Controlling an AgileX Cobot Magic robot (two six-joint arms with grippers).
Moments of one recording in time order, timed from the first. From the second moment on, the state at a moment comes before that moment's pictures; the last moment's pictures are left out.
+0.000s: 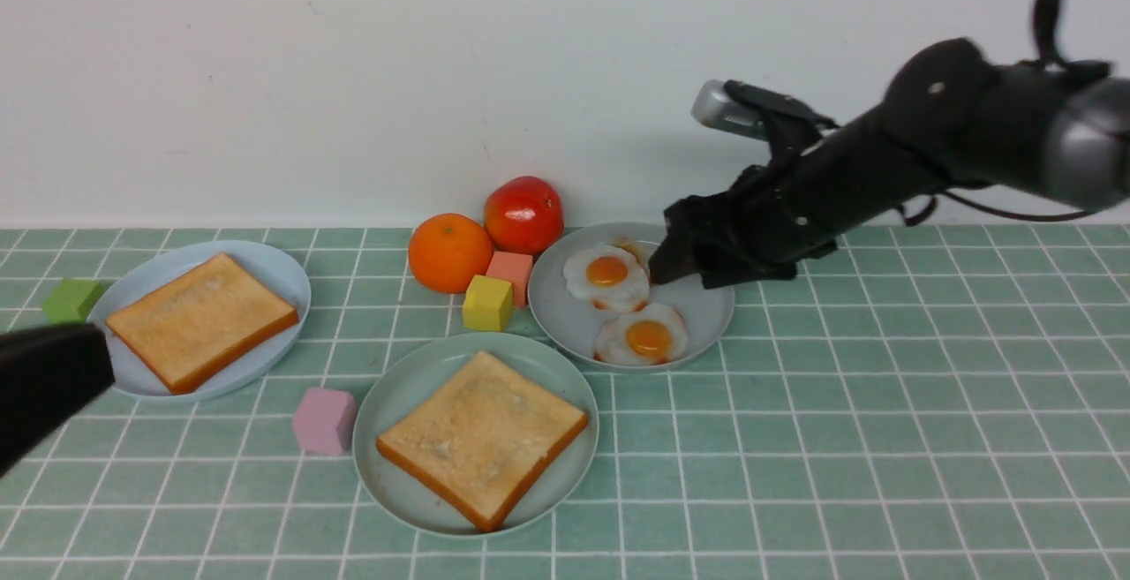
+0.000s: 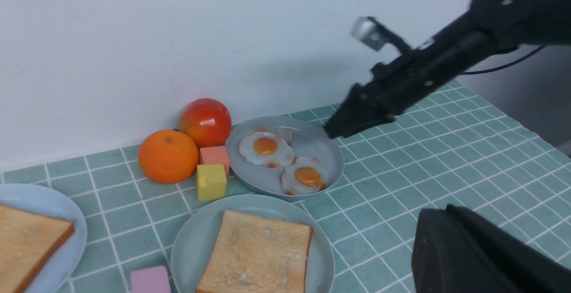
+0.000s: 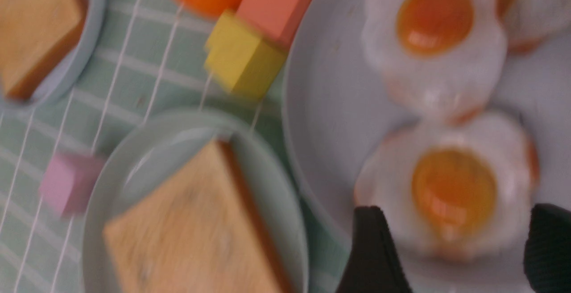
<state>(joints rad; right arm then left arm) 0.26 2.09 -1.65 0.73 0.73 -0.36 -0.70 0.43 -0.64 0.22 0.46 -0.39</state>
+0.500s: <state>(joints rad) 0.24 2.40 -1.93 0.83 0.69 -0.36 -0.70 0.49 -0.62 0.22 0.43 -0.42</state>
